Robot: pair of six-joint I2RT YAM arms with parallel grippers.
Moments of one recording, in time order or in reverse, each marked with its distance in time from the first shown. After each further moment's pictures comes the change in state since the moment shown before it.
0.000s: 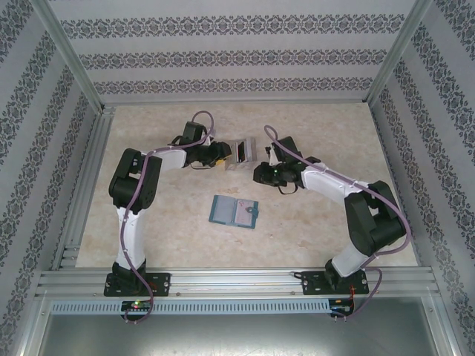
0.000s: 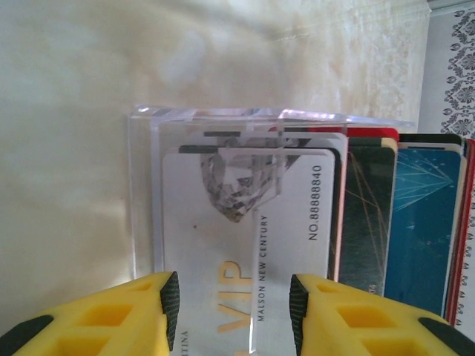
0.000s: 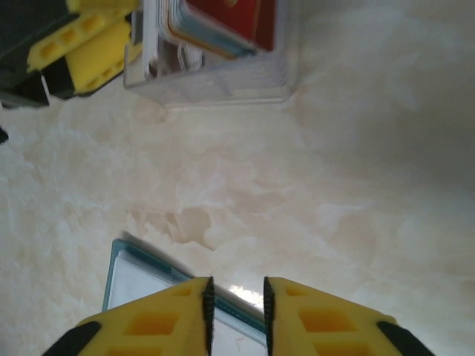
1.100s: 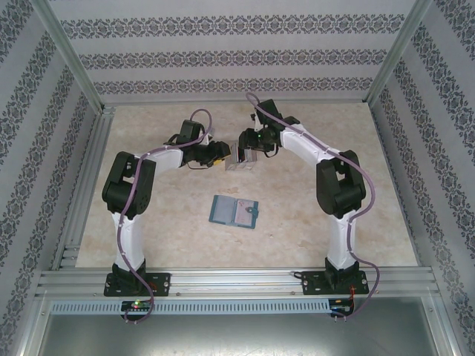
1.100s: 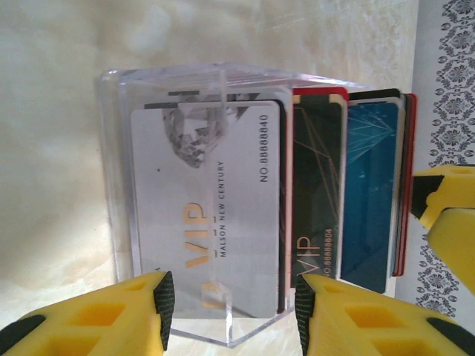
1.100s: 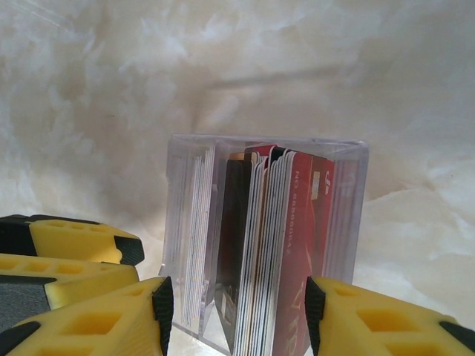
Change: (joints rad) left arm 0.000 -0.082 -0.036 -0.075 0.012 0.046; right arm -0.011 0.451 0.692 -0.283 0.093 -0.110
